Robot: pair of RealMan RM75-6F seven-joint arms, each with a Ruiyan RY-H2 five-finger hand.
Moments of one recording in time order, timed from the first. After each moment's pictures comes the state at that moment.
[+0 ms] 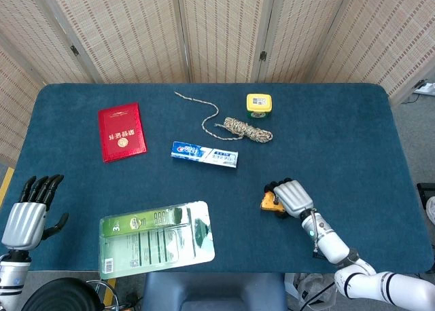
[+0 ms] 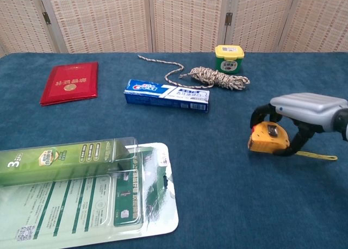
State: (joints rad) left arm -0.19 -1.19 -0.09 -1.55 1.53 1.46 0.06; right arm 0.60 -1.45 0.12 -1.49 -1.25 0.83 -0.30
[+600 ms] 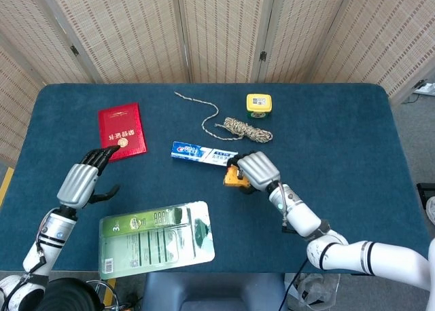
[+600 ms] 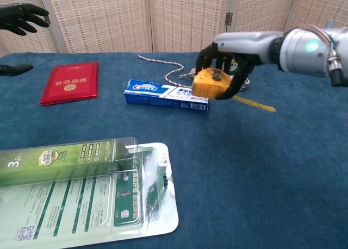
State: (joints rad) left arm -0.47 -1.22 -0.22 -1.64 1.44 1.15 -0.07; right arm 0.88 -1.40 0.29 -1.66 -0.90 0.75 -0.47
